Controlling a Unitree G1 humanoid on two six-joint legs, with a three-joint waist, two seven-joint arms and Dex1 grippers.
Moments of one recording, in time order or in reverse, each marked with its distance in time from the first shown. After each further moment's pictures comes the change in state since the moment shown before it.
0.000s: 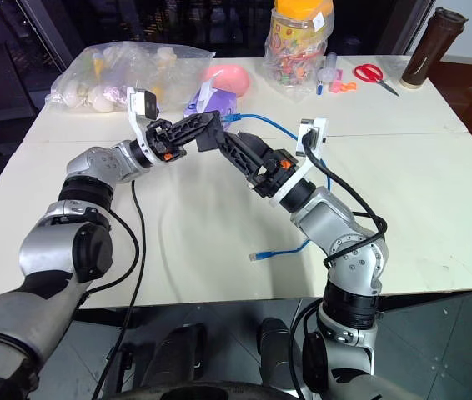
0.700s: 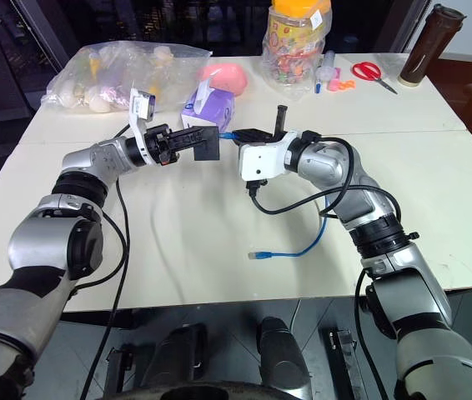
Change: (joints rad) left arm -0.045 0.067 -0.137 0.139 0.116 -0.288 -0.021; right arm -0.339 -0.546 0.568 0.634 -1.387 -1.237 0.393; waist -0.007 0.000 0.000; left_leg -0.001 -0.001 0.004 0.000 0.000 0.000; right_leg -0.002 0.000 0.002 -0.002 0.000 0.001
